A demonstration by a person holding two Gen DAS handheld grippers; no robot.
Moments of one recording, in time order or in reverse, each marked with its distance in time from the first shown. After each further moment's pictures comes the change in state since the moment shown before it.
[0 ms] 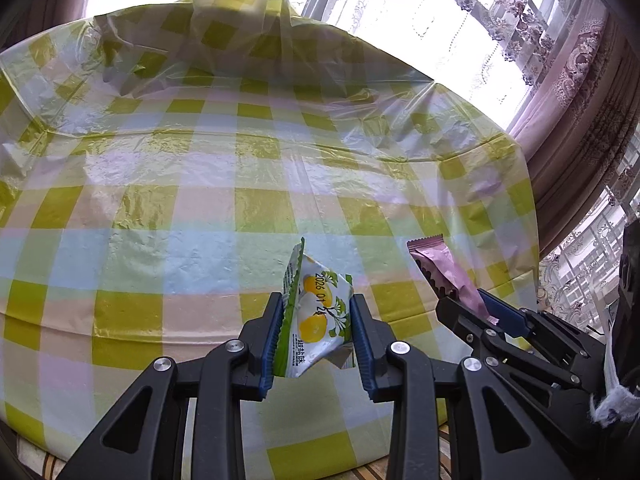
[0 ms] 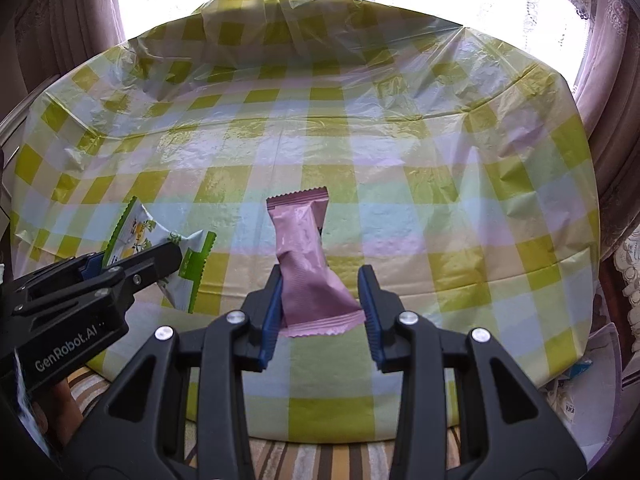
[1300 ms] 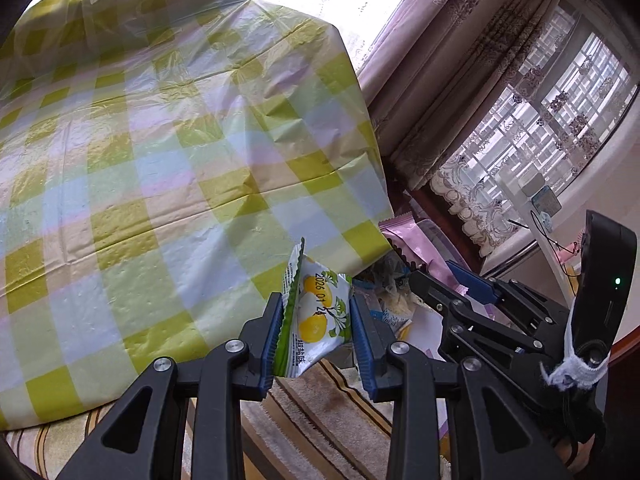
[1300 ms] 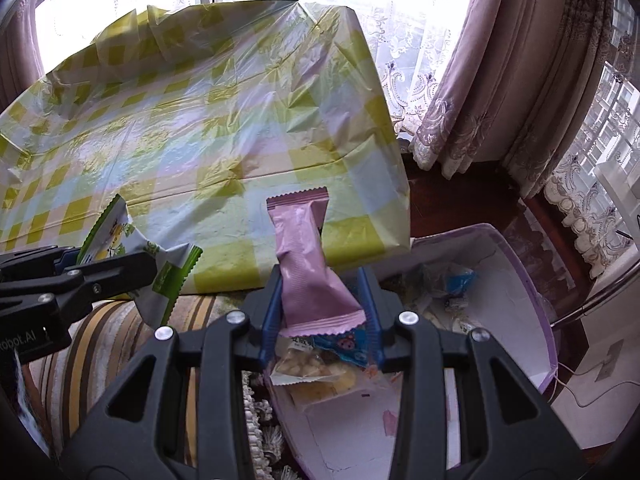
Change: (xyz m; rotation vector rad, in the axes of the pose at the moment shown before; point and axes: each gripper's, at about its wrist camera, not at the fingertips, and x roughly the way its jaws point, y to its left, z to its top) left arm 0.014 -0.183 -0.063 0.270 0.235 -0.322; right arm -0.090 -0.163 -0.096 0.185 0.035 -0.244
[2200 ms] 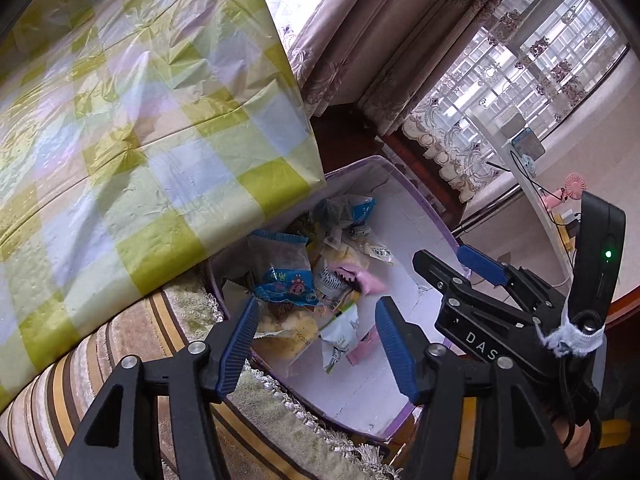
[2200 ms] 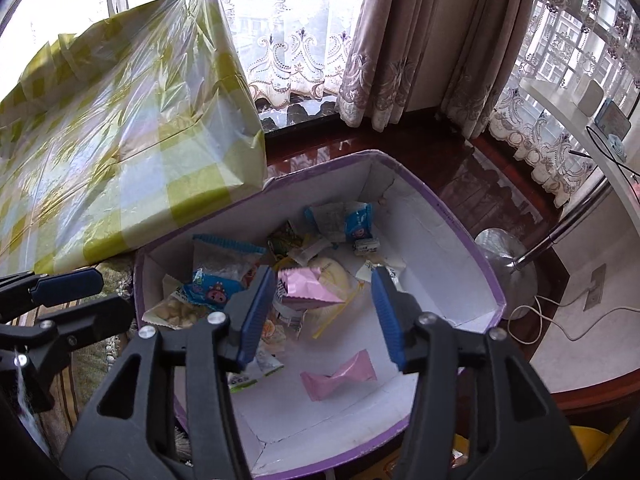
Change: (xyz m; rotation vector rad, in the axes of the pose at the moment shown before) left arm 0.049 -0.071 -0.016 0.075 0.171 -0.055; right arm -0.001 -0.102 -0.044 0.200 0.089 -0.150
